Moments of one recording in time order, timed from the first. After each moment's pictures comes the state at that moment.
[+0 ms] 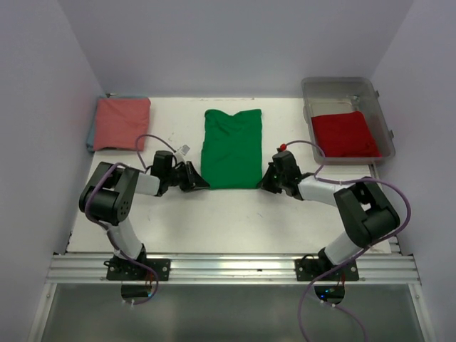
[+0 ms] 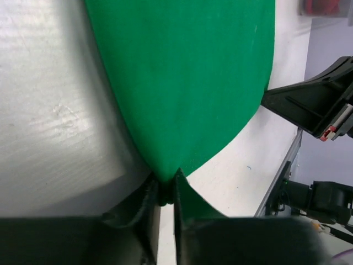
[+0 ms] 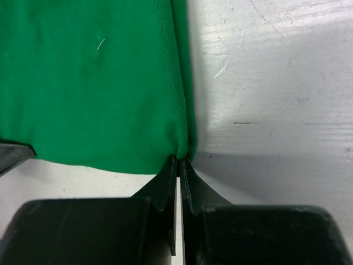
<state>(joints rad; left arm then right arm) -0.23 1.77 0.63 0.39 0.69 -0.64 0.48 1.59 0.69 0.06 -0.05 0.79</state>
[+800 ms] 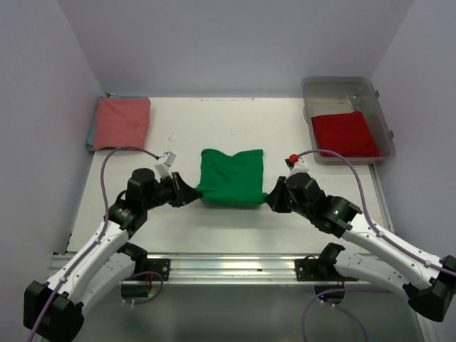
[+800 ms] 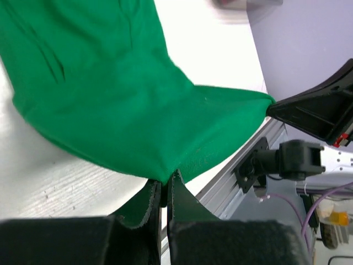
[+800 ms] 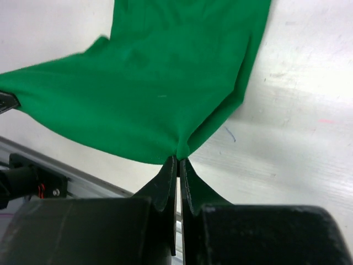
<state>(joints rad) -0.40 0.76 0.43 -0.14 0.50 -0.68 0.84 0.83 0.69 -0.55 0.18 0.78</state>
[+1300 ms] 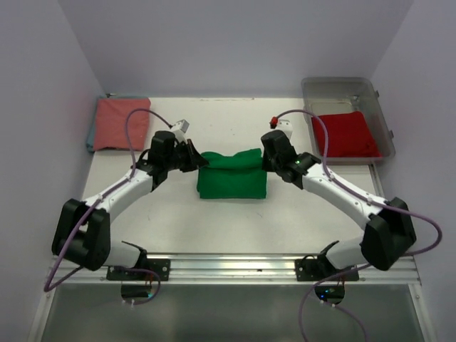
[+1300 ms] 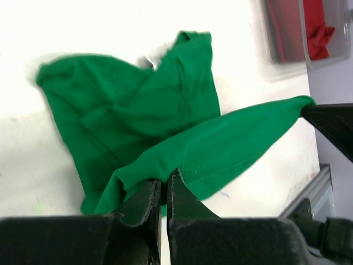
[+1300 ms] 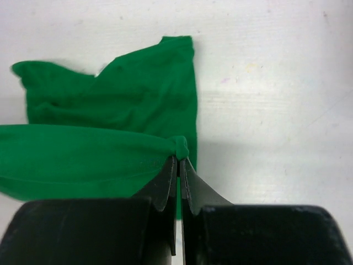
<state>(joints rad) -0.37 1.31 0.78 -0.04 0.34 -0.59 0.68 1.33 1.05 -0.46 0.41 0.56</state>
